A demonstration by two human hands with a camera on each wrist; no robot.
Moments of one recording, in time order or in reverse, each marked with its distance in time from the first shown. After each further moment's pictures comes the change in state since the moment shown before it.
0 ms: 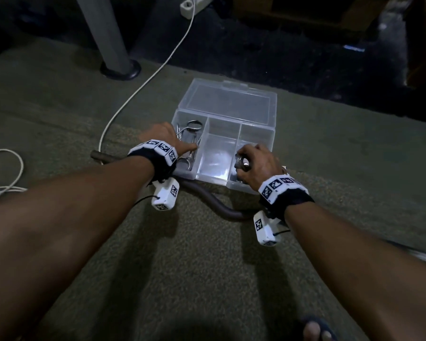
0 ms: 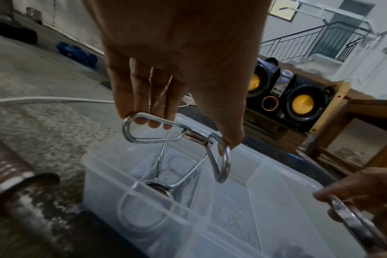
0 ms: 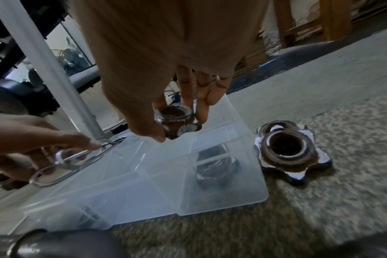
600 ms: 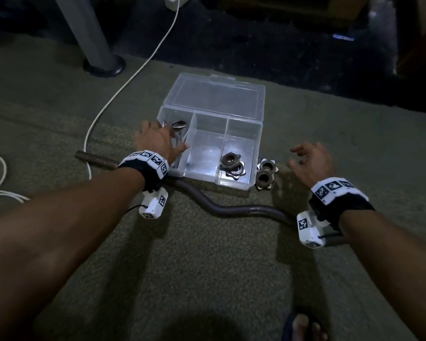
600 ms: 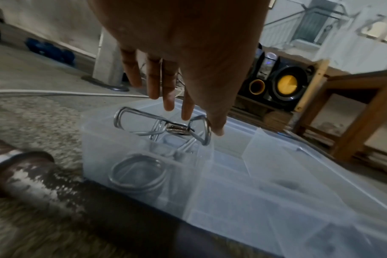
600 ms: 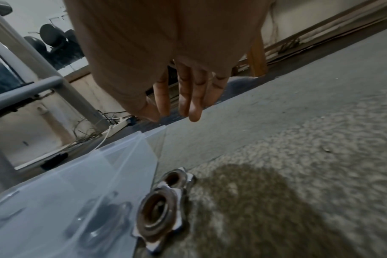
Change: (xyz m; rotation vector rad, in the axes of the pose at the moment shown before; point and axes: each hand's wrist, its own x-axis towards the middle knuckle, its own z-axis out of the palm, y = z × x) left_hand -0.002 0.012 0.030 0.091 0.123 0.178; right_hand -0.017 0.130 -0.050 0.060 0.171 0.242
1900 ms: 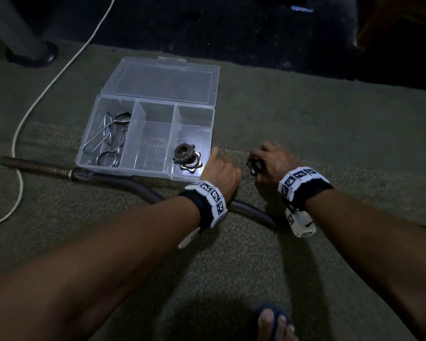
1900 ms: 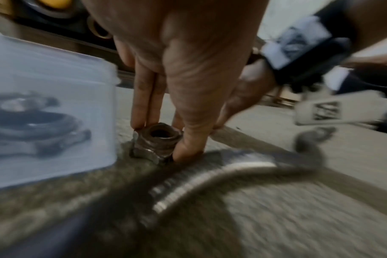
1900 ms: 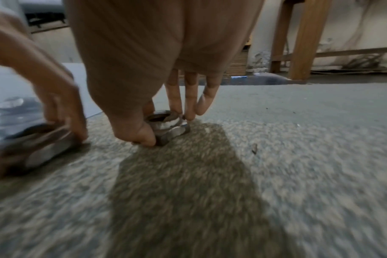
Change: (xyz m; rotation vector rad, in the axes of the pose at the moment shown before) left_hand -0.091 0.240 0.053 0.495 -0.084 0.742; right_hand 0.015 0.069 0.011 -0.408 -0.382 -0.319
